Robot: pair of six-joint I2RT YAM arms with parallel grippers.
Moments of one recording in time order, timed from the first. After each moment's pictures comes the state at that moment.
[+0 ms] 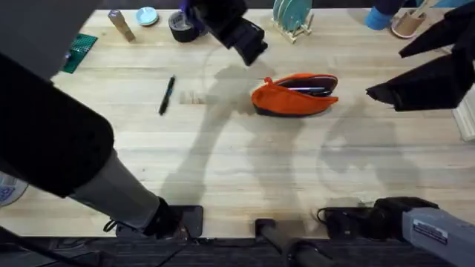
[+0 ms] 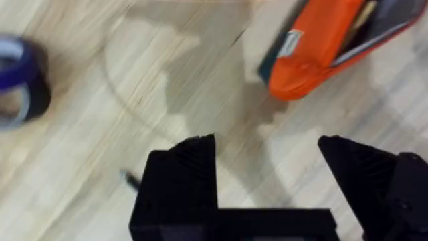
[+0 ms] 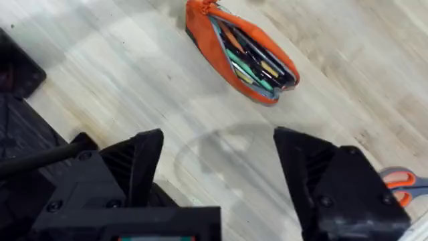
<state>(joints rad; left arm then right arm) -0.34 1.81 1.85 -1.32 0.26 0.48 0.03 1.18 1.61 -1.56 -0.39 -0.63</state>
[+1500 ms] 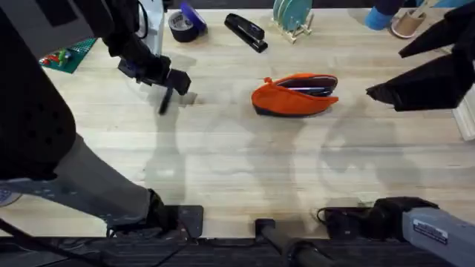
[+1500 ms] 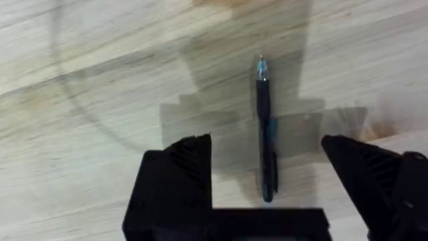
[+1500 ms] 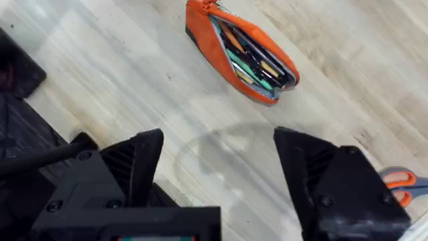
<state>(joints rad) 0.13 1.81 1.26 -0.83 0.08 0.39 0.03 1.18 1.61 -1.56 -0.39 -0.63</state>
